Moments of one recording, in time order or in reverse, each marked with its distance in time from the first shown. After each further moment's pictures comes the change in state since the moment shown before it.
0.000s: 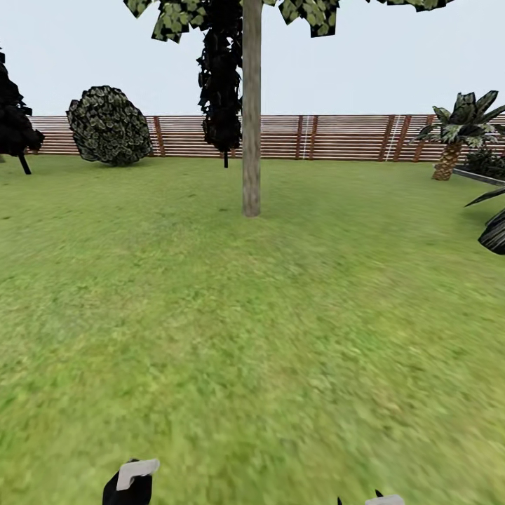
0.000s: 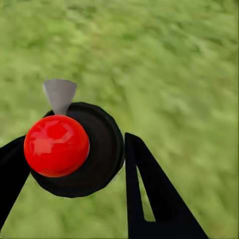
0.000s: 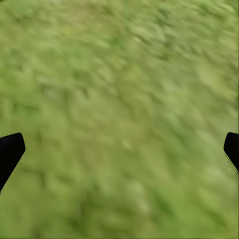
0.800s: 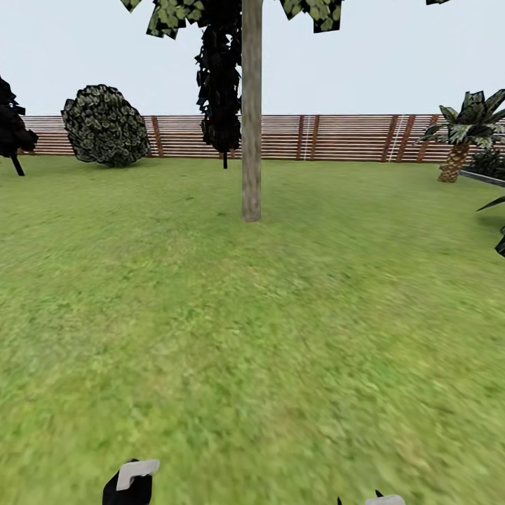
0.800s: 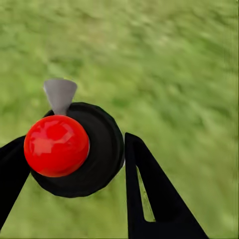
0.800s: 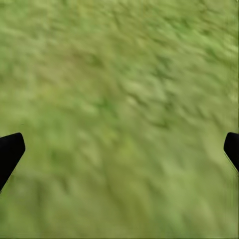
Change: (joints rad) left arm 0.000 0.000 0.000 0.000 0.000 0.000 0.000; right arm 0.000 0.000 0.000 0.000 0.000 0.000 0.000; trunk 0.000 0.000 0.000
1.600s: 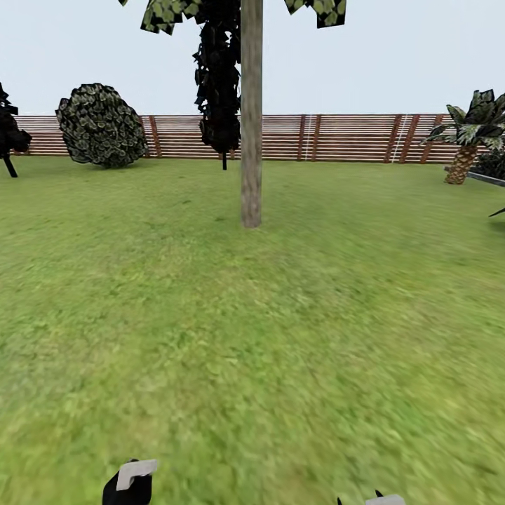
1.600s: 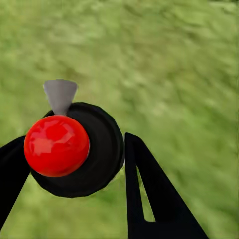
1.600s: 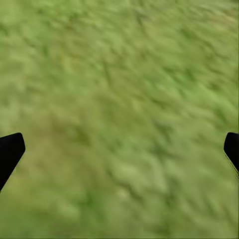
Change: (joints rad) left arm 0.000 0.000 0.001 0.000 0.000 0.000 0.000; right arm 0.000 0.000 0.000 0.000 0.000 0.000 0.000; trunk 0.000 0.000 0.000
